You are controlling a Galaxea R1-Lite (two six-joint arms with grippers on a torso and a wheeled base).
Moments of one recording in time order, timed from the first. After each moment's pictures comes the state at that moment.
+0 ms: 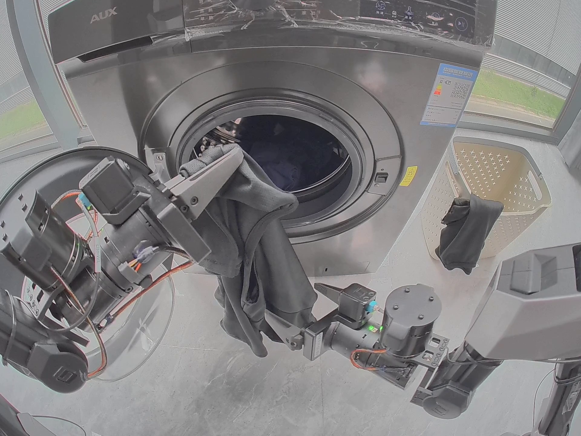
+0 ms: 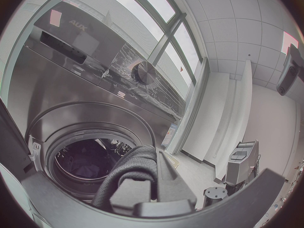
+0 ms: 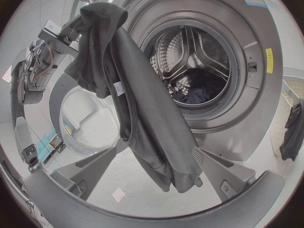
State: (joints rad) left arm -0.59 1.61 -0.51 -1.53 -0.22 -0.22; right arm 0.86 2.16 -0.60 -1.48 -0.10 0.15
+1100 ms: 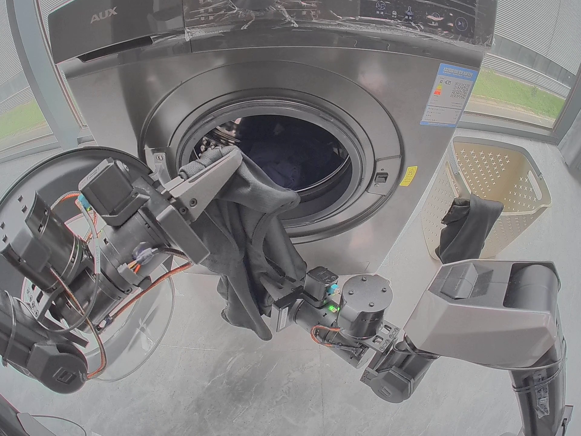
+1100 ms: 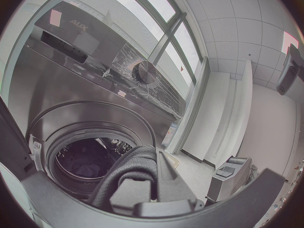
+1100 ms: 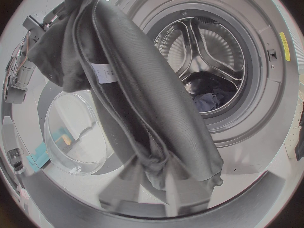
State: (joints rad) left arm -0.59 1.61 -0.50 -1.53 -0.22 -0.22; right arm 0.82 2.40 -0.93 -1.53 -0.07 0.15
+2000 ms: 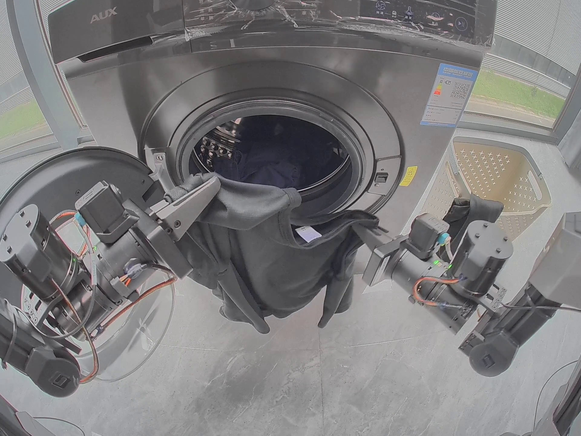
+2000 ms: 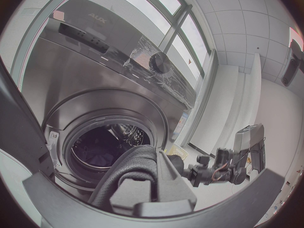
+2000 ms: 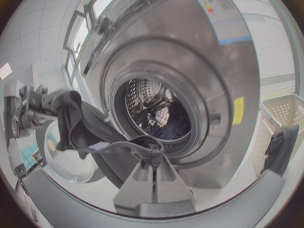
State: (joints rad) left arm -0.52 1.61 -0.41 -1.53 -0.22 -0.22; right arm 0.65 1.98 -0.59 -1.53 -0.06 0.11
